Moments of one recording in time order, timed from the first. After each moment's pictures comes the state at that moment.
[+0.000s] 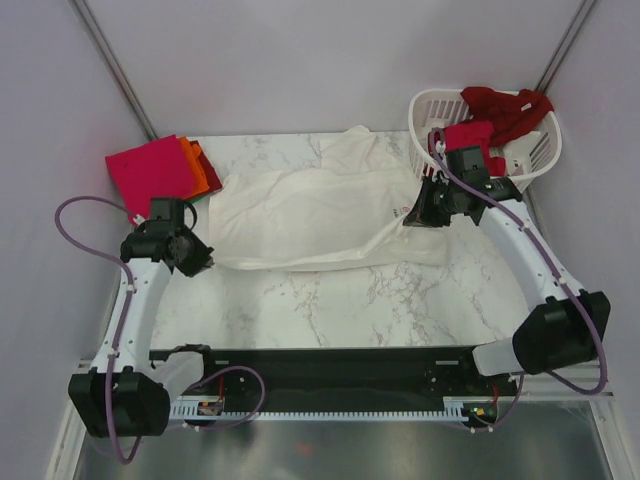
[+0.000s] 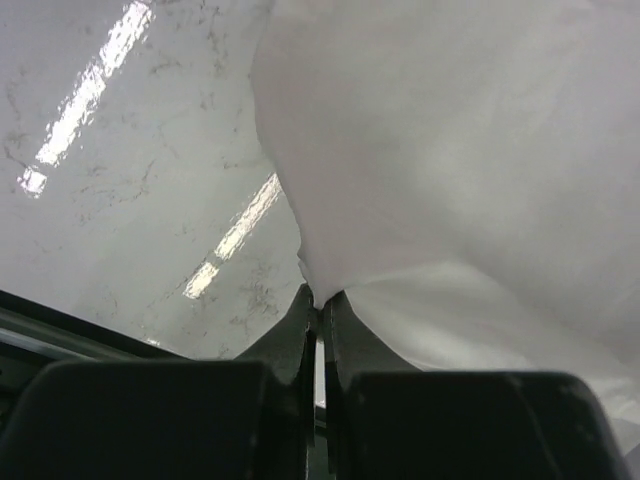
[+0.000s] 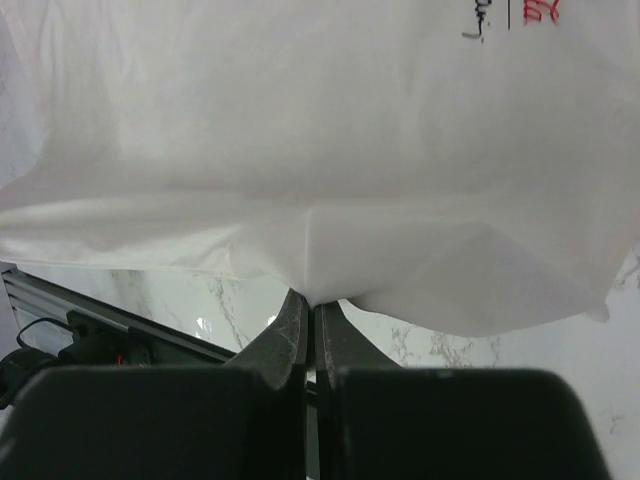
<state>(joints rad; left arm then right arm) 0.01 1.02 0.96 -1.01 -0.05 -0.76 0.20 1.35 1.25 -0.83 -0.32 0.45</state>
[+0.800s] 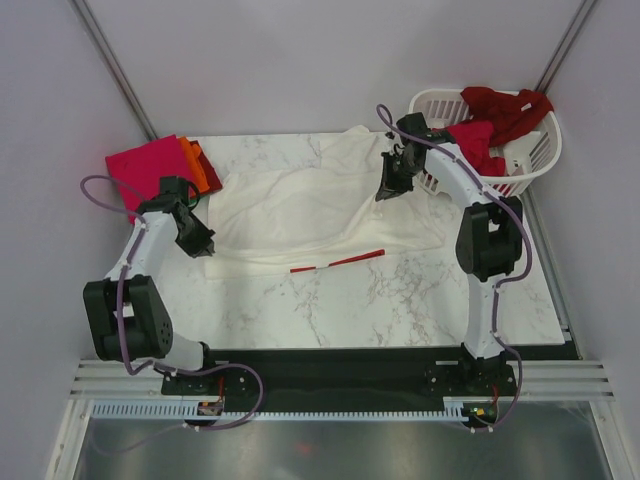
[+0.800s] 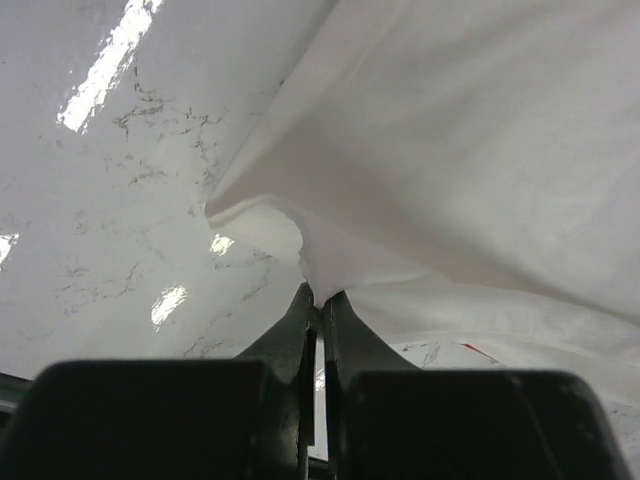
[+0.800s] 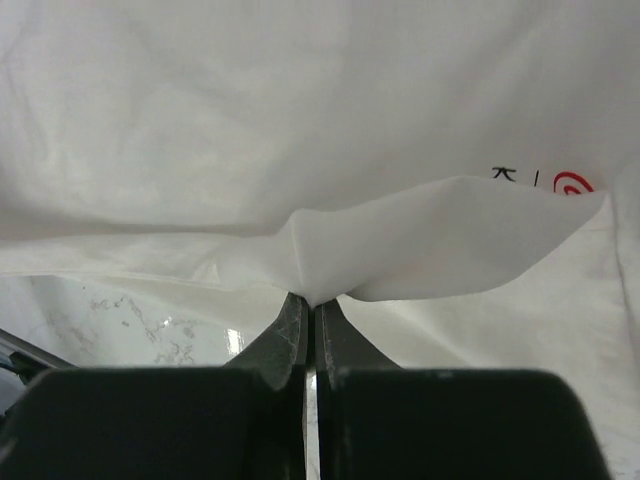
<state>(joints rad) 0.11 1.43 1.08 -0.85 -0.02 -0.69 0.25 2.10 1.91 -0.93 -0.31 0.31</state>
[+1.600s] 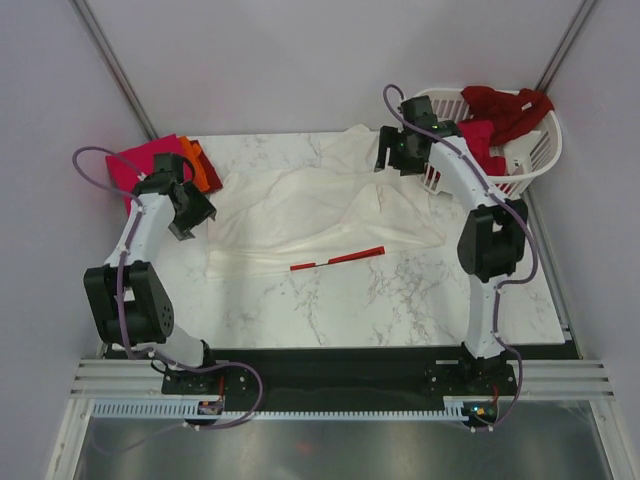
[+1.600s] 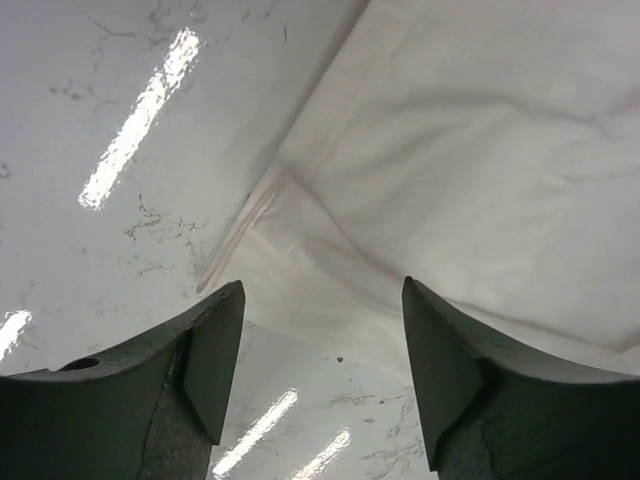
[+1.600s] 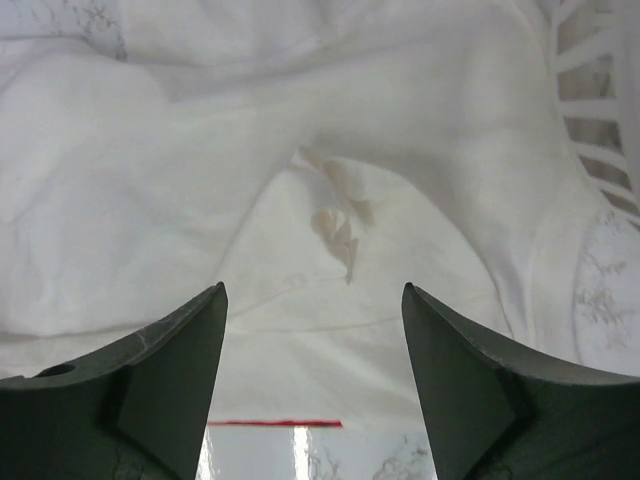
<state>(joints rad) 0.12 1.61 1.28 -0.82 -0.07 -0.62 0.25 2.21 2.12 -0.85 -0.08 0.35</state>
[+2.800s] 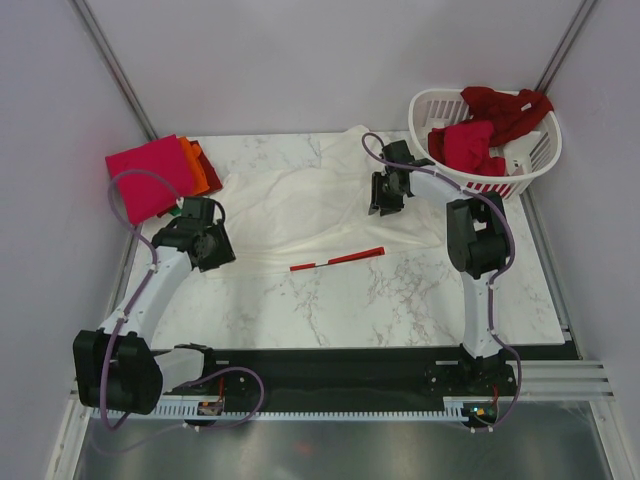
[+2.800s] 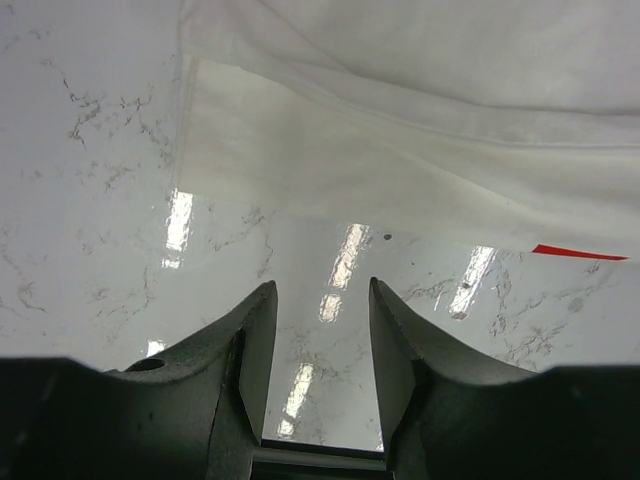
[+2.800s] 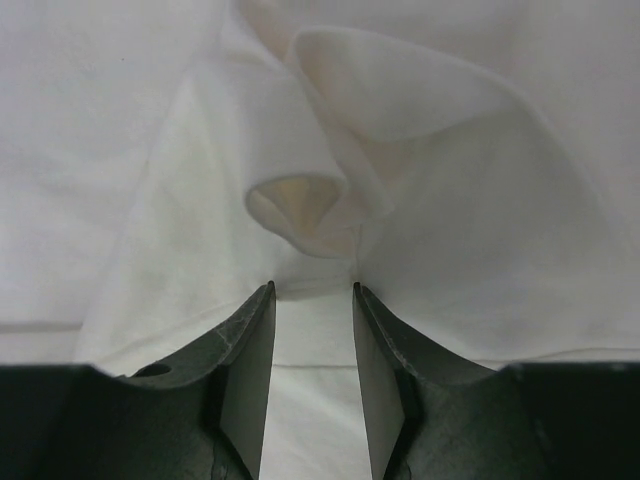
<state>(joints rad) -0.12 1.19 0.89 -0.75 -0.10 -0.46 0.30 2.19 1.69 -0.58 -0.13 0.36</state>
